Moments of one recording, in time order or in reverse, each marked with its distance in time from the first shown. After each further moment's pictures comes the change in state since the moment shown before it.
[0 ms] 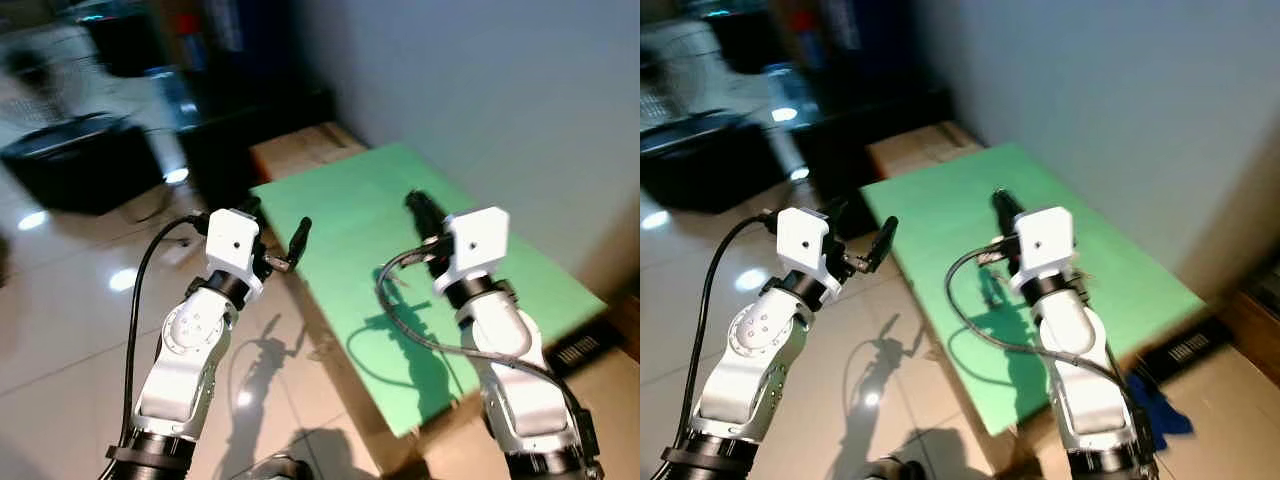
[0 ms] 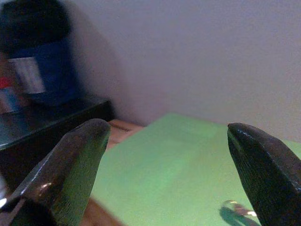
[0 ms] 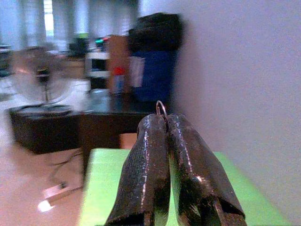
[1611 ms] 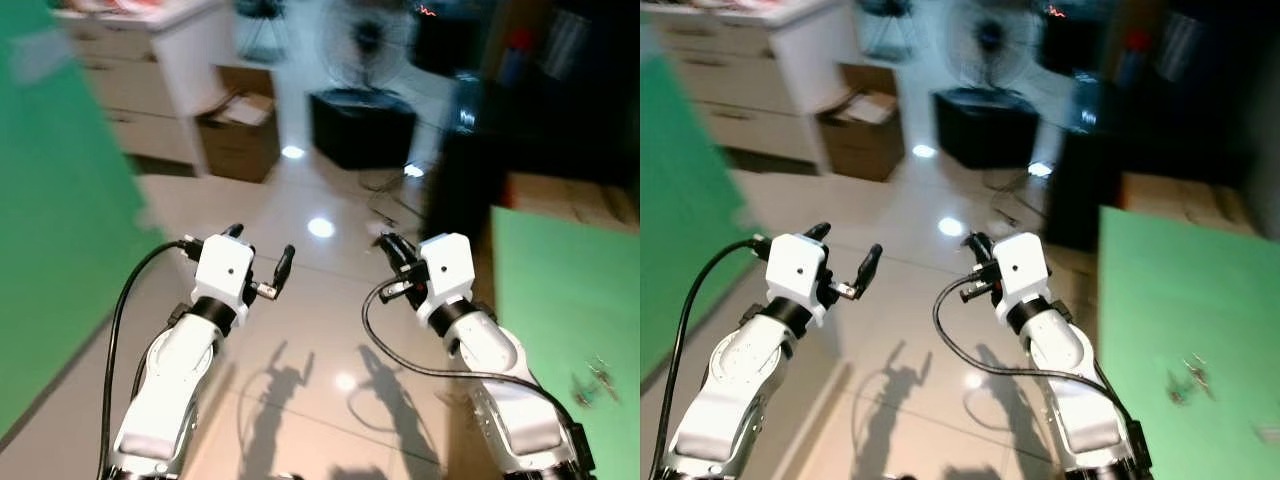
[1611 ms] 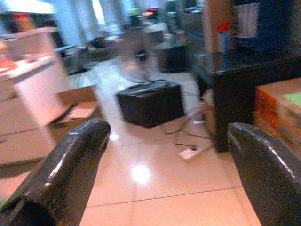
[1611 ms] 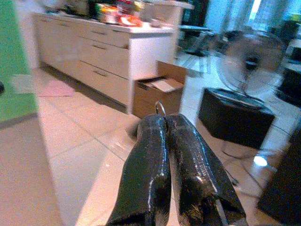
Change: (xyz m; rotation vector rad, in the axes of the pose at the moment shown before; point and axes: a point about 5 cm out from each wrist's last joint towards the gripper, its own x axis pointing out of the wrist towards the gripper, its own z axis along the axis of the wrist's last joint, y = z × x) left arm -0.026 -0.001 -0.009 0.078 0.116 0.044; right arm -0.011 0.011 -0.025 0.042 0.176 0.109
